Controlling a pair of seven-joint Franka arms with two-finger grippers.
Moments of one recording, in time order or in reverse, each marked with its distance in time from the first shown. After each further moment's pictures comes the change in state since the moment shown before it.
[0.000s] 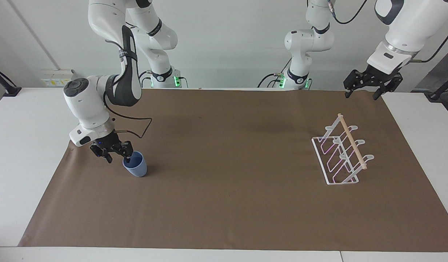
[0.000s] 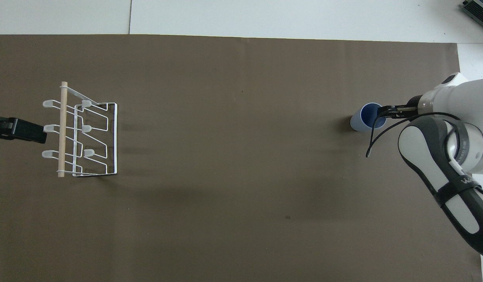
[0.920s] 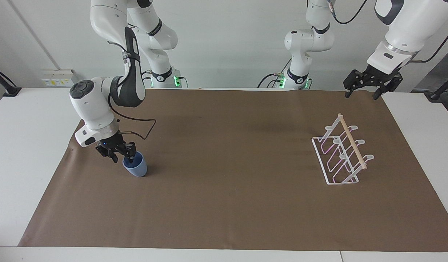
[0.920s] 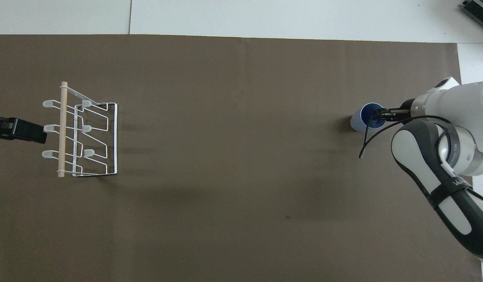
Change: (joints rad) left arm 0.000 0.000 0.000 0.000 0.000 0.000 0.000; right arm 0.014 0.000 0.002 -0.027 0.000 0.017 0.036
